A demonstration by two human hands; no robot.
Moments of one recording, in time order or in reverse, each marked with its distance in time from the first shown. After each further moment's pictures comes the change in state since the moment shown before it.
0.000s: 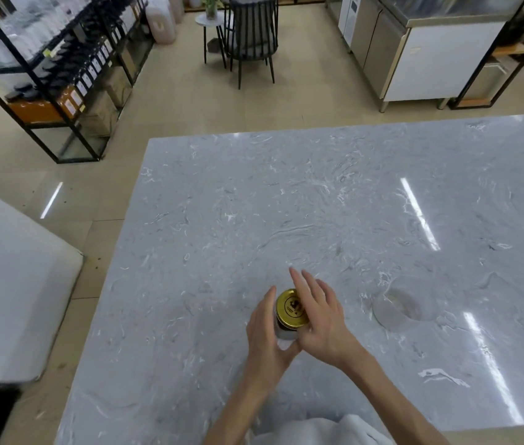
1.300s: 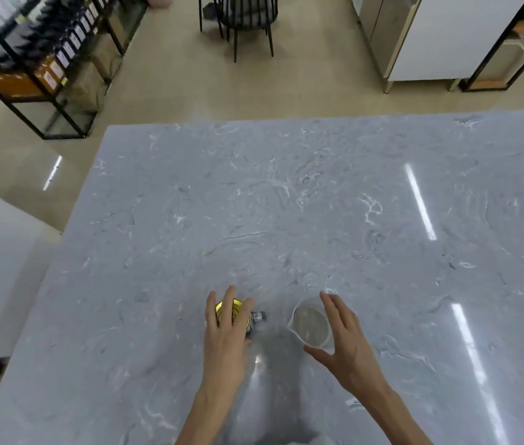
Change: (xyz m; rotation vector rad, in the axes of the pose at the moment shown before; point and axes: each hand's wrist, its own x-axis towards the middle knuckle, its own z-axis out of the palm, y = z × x) left_hand 0.050 0.070 0.061 0.560 -0.134 -0.086; right_hand -0.029 0.164 -0.090 -0.050 0.122 -0.027
